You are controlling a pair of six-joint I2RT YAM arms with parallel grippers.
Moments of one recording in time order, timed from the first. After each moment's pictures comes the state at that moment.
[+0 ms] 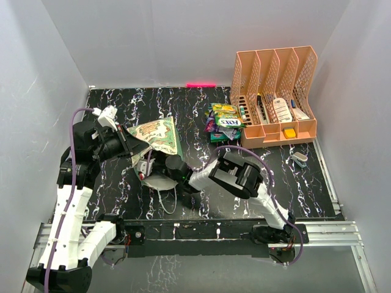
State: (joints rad) left arm -0.08 0.82 1.02 -0.65 0.64 -0.52; right arm 1.07 2.25 1.19 1.07 0.05 -0.85
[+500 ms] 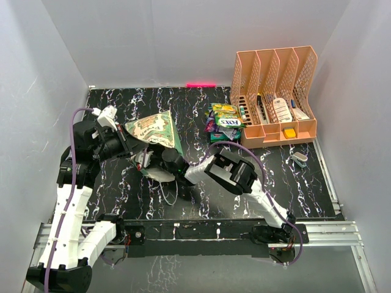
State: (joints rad) left arm -0.08 0.83 1.02 -0.66 0.63 -0.51; right arm 1.02 2.38 1.37 0.99 0.03 -0.81
